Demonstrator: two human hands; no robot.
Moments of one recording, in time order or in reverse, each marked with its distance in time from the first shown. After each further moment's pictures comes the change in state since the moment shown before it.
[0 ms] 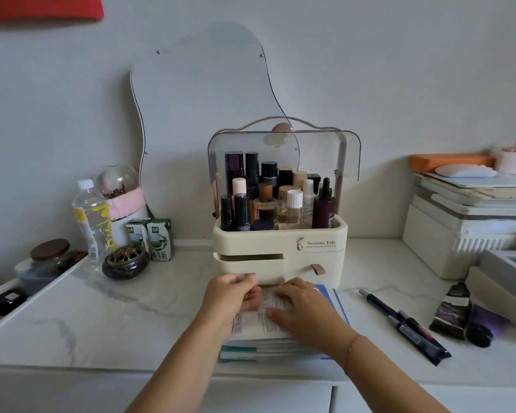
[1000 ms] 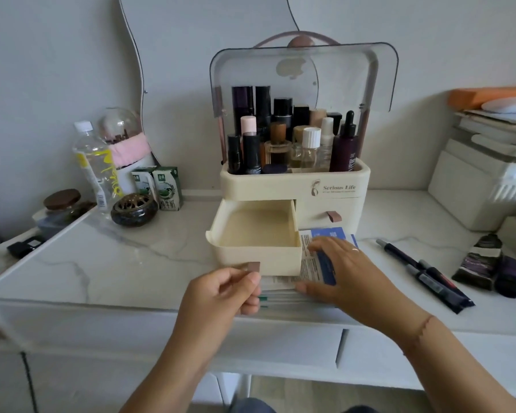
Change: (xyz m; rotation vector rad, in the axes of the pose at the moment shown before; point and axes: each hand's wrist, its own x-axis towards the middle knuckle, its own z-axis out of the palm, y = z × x) left_hand -0.088 -0.037 -0.043 0.138 -0.081 0.240; right_hand -0.047 0.014 -0.020 0.005 -0.017 -0.028
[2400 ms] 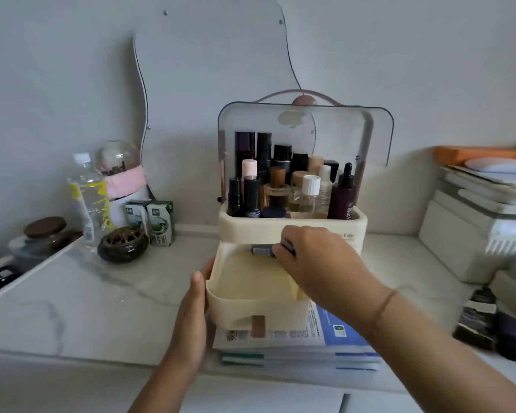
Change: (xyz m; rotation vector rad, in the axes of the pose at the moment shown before) left_hand 0.074 -0.030 -0.012 -0.276 -0.087 0.212; right_hand 0.063 -0.076 -0.050 -0.236 0.165 -0.063
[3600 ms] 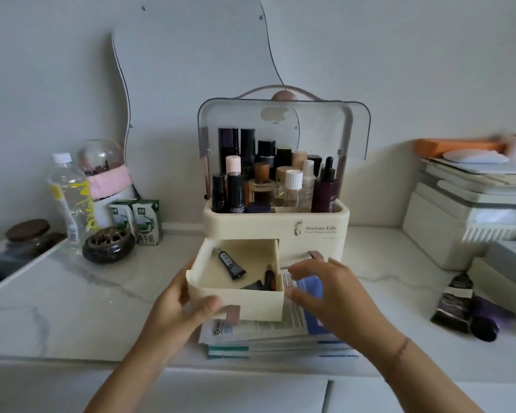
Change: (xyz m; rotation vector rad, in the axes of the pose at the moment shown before) left_hand -0.001 0.009 -0.024 0.299 -0.085 -0.002; right_hand -0.048 0.058 0.039 0.319 -0.012 0.105
